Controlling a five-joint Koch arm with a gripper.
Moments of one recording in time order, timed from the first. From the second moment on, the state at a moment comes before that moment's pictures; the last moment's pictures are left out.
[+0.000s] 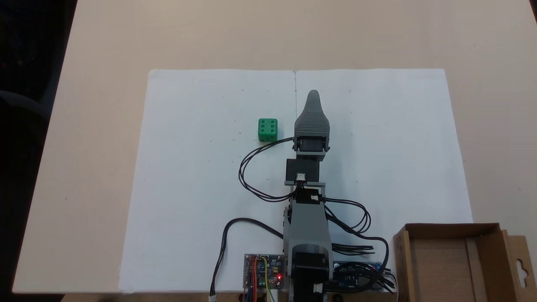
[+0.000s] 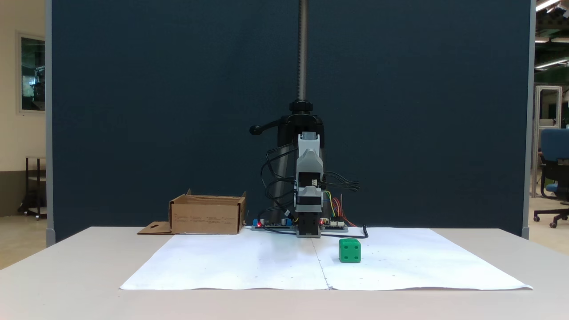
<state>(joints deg) 3.0 128.8 175.1 -83.6 -0.4</state>
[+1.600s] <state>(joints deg) -1.9 128.7 139.5 -0.4 -1.7</state>
